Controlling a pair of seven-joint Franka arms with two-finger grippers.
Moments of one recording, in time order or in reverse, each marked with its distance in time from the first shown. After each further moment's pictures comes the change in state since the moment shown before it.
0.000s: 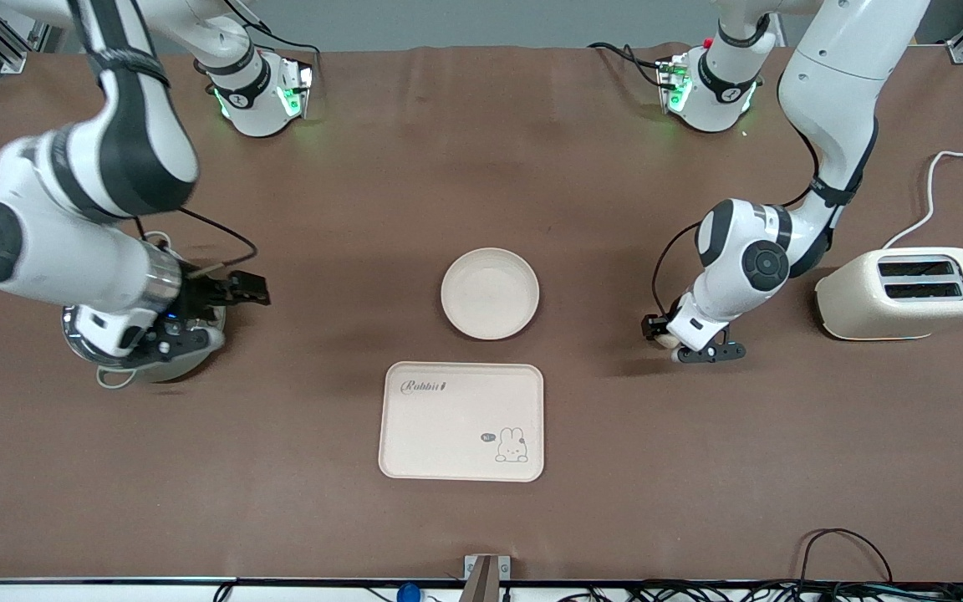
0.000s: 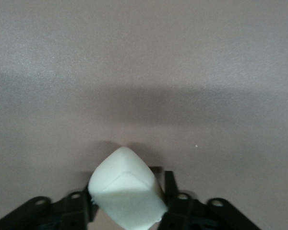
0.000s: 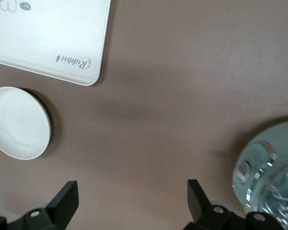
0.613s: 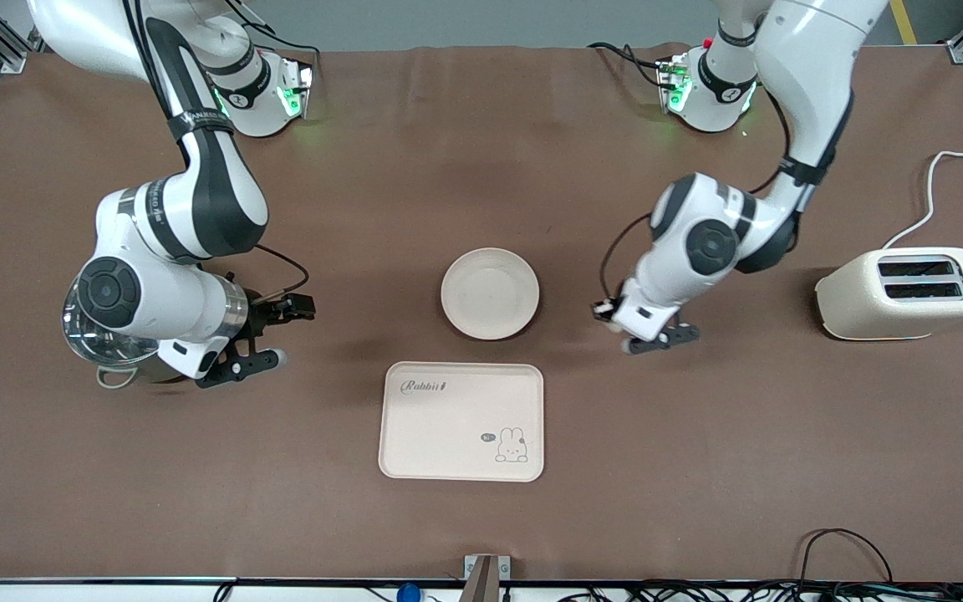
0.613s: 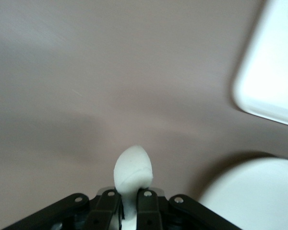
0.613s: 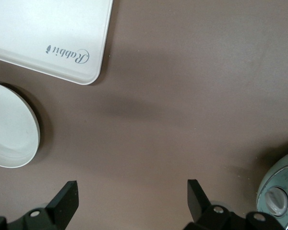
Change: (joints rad) left arm -0.133 -0.062 -0.115 0.194 0.000 -0.277 -0.441; right arm 0.046 0.085 0.000 -0.001 0.004 0.055 0.000
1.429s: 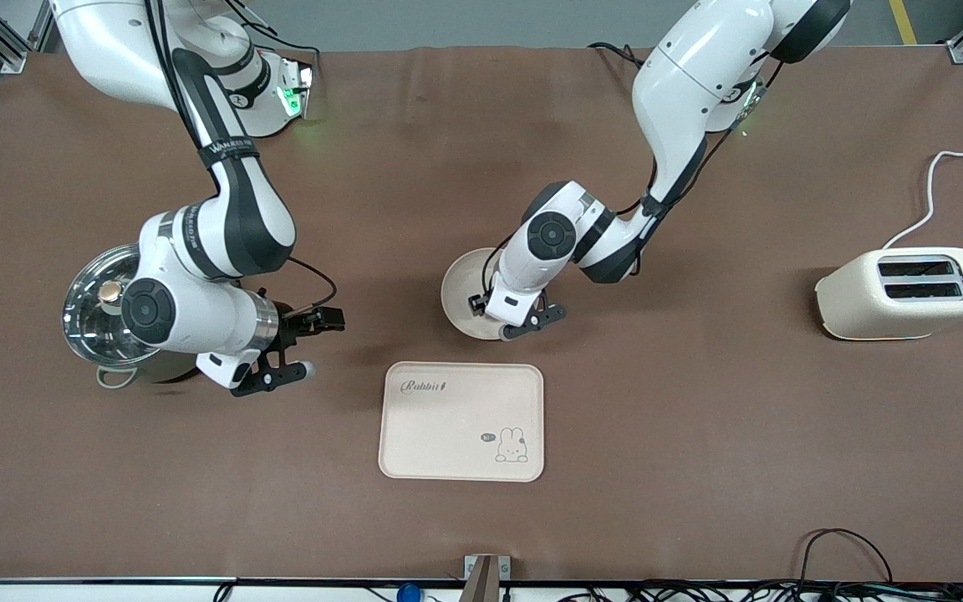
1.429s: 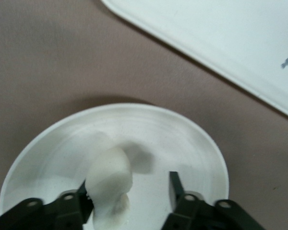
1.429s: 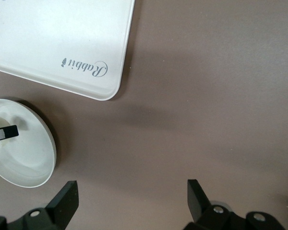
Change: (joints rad) left arm -0.264 0.310 0.007 0.258 0.040 0.153 -0.368; right arm 0.022 0.080 0.005 -0.007 0.111 0.098 0.000
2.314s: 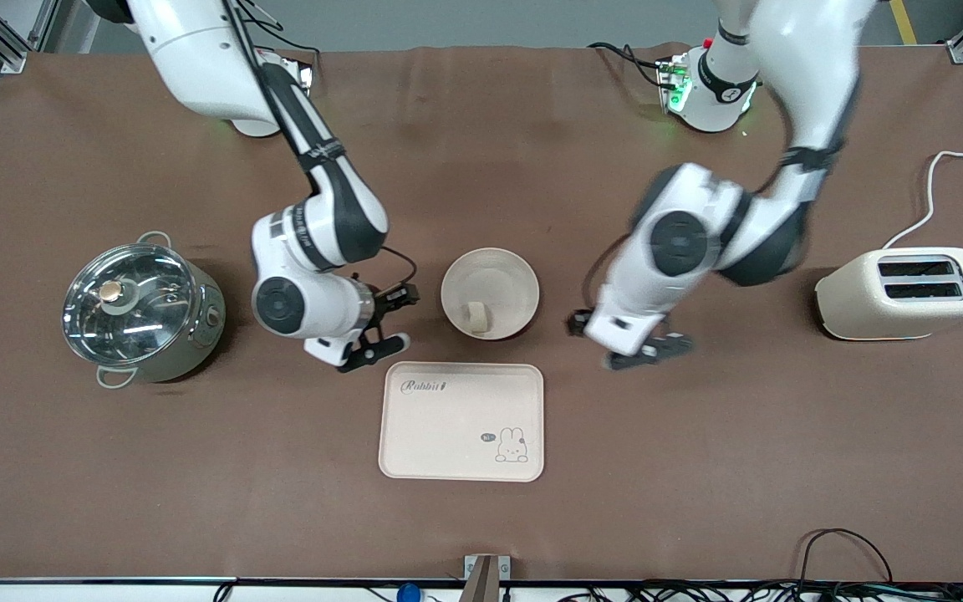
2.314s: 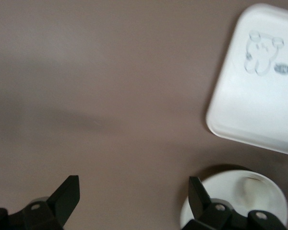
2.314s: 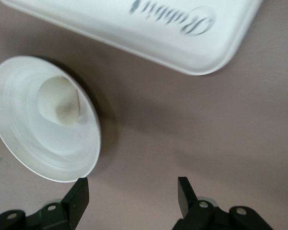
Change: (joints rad) left arm 0.321 -0.304 0.003 0.072 0.123 -0.509 0.430; right arm 0.204 0.114 0.007 -0.011 0.099 0.061 0.002
